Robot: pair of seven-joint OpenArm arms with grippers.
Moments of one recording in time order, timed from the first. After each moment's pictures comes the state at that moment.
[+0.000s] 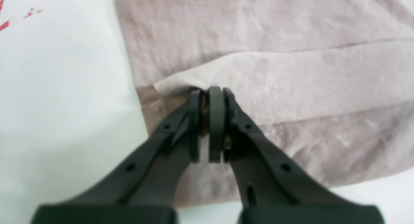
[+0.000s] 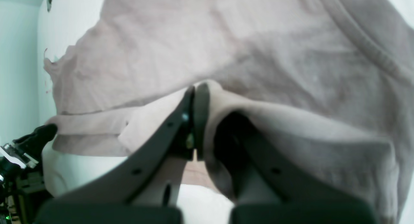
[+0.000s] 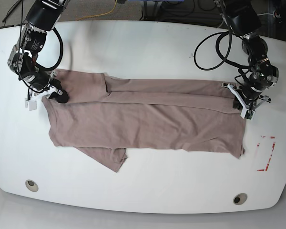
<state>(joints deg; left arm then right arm) -2.4 -7.5 -29.4 83.3 6.0 -42.1 36.9 -1.4 15.2 34.0 77.1 54.4 23.6 -64.3</state>
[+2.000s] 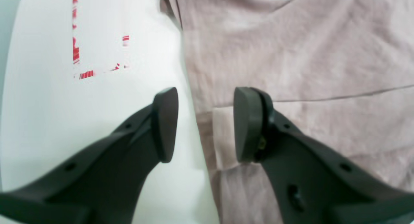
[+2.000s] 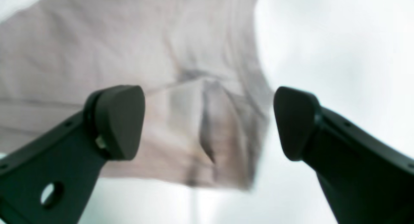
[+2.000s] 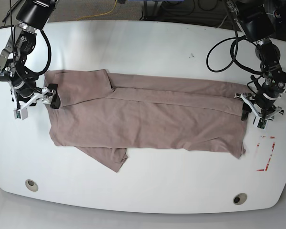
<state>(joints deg) -4.1 -14.1 -27.8 81.0 6.0 -42.0 26.1 -4.1 20.2 31.6 94.1 35.1 24.4 -63.9</state>
